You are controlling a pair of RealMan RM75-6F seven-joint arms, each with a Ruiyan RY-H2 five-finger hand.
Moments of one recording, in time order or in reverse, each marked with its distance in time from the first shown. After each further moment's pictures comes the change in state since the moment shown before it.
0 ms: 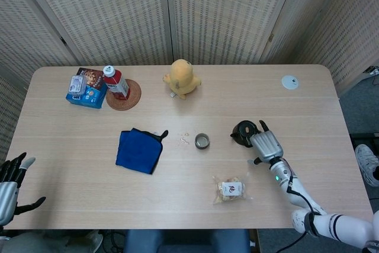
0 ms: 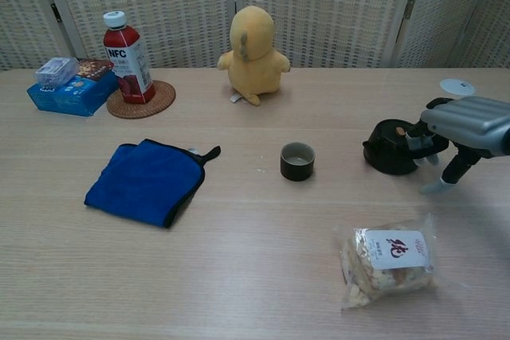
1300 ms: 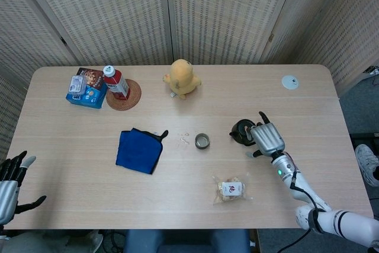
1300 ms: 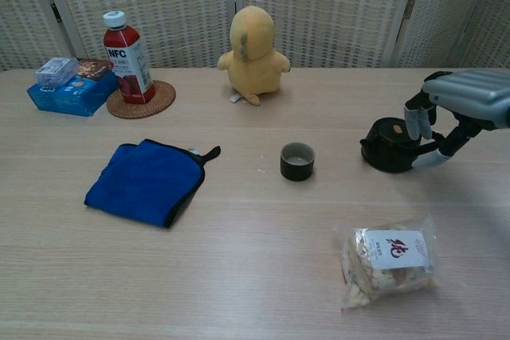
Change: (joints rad) left arm -0.005 0.011 -0.004 -0.025 0.003 0.003 0.023; right arm 0.008 0.042 0.037 -0.008 -0.079 0.021 0.116
